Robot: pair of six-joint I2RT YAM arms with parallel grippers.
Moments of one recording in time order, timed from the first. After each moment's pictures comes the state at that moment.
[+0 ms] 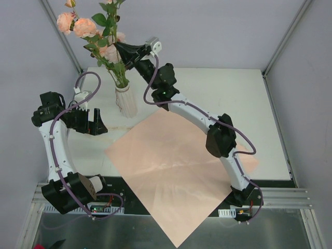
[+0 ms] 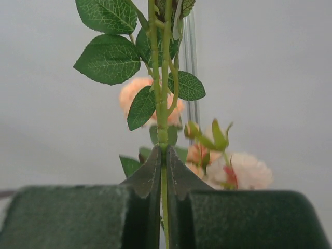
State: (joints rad) left arm 0.45 1.16 1.24 -1.27 0.75 0.54; right arm 0.88 2.24 2.19 0.82 -0.07 0.16
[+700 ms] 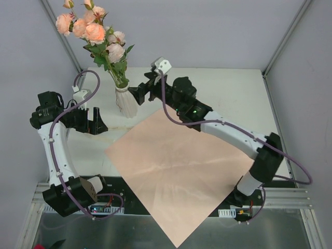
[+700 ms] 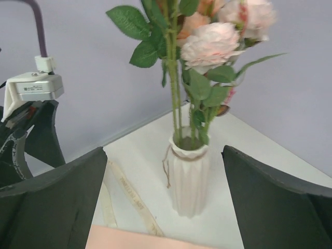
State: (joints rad) left arm 0.45 1.15 1.27 -1.28 0.79 0.53; right arm 0.94 1.72 1.51 0.35 -0.04 0.05
